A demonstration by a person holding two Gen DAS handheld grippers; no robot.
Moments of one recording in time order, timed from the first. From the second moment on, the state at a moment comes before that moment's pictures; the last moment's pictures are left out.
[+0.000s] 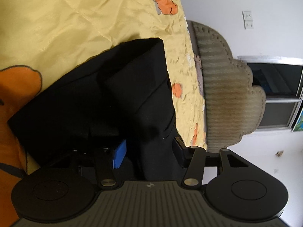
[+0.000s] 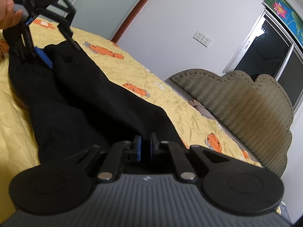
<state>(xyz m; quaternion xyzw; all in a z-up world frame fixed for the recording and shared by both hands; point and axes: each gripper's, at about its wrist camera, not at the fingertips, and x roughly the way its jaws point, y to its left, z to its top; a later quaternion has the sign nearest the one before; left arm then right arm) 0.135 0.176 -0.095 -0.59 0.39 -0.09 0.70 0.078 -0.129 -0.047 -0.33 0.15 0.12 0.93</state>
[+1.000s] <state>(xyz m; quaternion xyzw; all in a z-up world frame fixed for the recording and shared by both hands) 0.075 0.196 -0.062 -0.49 0.37 -0.07 0.79 0.041 -0.123 -0.046 -0.38 0.16 0.16 0.90</state>
